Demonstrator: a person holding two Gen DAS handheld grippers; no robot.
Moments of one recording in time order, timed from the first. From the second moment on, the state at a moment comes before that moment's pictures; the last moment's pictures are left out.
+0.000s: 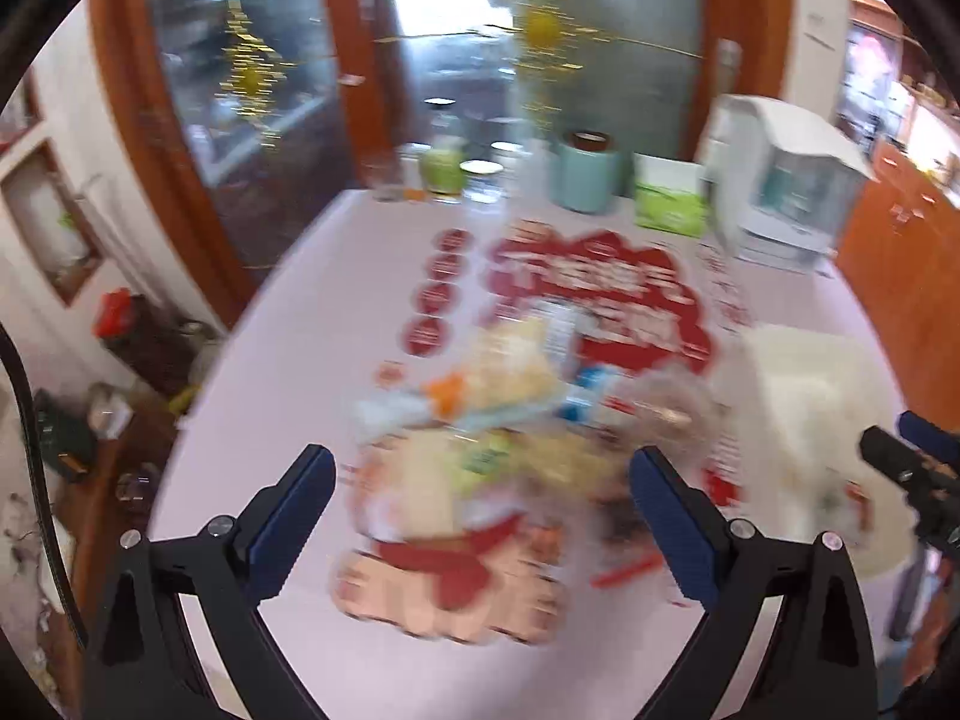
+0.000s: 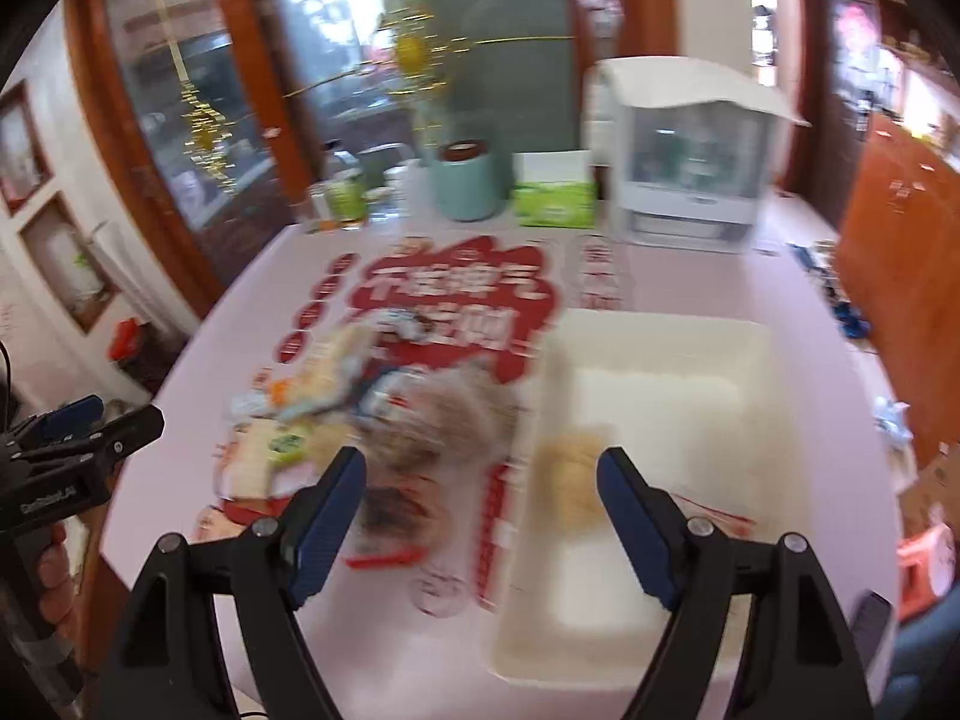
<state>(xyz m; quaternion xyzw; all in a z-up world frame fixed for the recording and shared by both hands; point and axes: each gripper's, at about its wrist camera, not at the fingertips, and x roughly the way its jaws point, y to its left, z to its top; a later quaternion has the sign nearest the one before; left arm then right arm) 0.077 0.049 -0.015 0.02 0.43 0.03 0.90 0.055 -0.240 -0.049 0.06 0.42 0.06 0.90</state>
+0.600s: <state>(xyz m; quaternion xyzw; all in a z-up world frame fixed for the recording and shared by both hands) 0.166 0.139 -0.198 -0.03 0.58 0.01 0.82 0.274 -0.078 -0.164 0.04 0.53 0.10 0.84</state>
